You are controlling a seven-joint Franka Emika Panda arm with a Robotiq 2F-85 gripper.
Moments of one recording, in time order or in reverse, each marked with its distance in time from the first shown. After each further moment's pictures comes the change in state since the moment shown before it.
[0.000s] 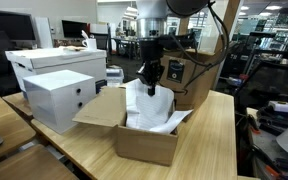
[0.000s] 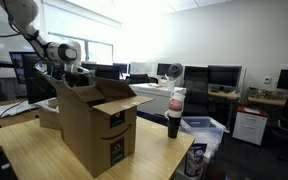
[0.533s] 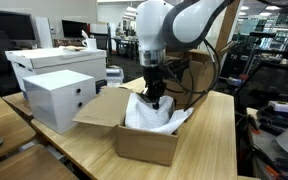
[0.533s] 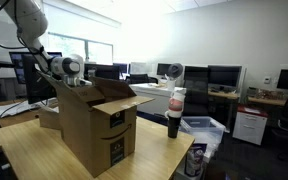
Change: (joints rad) arm 0.020 0.117 -0.062 -0.035 -0.111 0.080 0.100
